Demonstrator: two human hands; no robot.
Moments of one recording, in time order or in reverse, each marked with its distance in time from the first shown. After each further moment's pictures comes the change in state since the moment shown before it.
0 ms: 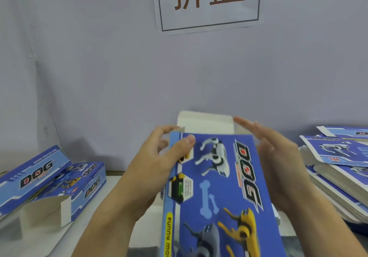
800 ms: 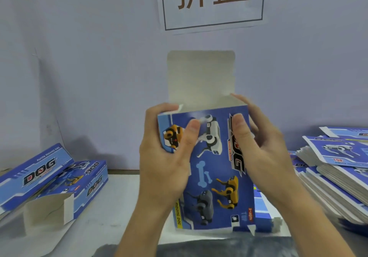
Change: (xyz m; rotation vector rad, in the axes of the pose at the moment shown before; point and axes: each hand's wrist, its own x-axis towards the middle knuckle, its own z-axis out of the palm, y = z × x) left_hand -0.001 0.001 0.029 0.070 0.281 0.579; right_hand -0.003 0.001 0.034 -0.394 -0.048 -0.431
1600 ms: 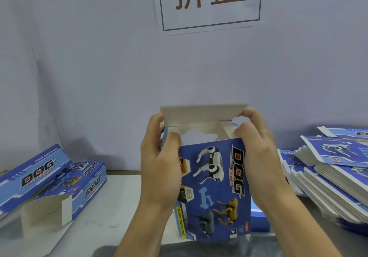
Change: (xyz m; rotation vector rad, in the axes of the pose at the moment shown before) left_hand -0.003 -0.004 0.004 -0.128 0.045 -0.217; right_hand 0.004 0.010 0.004 0.114 0.119 0.144
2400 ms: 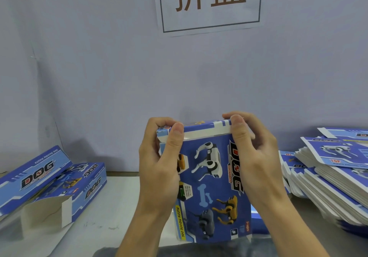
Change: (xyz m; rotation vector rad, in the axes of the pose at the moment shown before) left_hand -0.002 -0.001 -0.007 -0.071 -0.021 0.038; right_hand -0.005 0.002 0.004 -0.020 0.050 -0.129
